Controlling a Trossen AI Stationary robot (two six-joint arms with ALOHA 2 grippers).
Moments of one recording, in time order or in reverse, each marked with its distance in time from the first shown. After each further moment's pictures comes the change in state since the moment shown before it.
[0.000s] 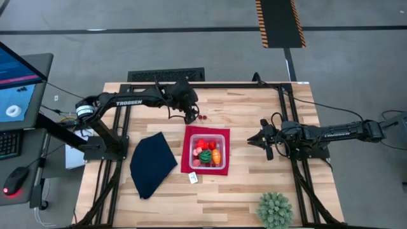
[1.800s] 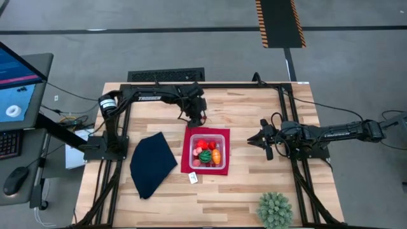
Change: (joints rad) left arm 0.039 0.283 0.193 -0.186 0.328 0.166; right arm 0.000 0.005 0.000 -0.001 0.000 0.000
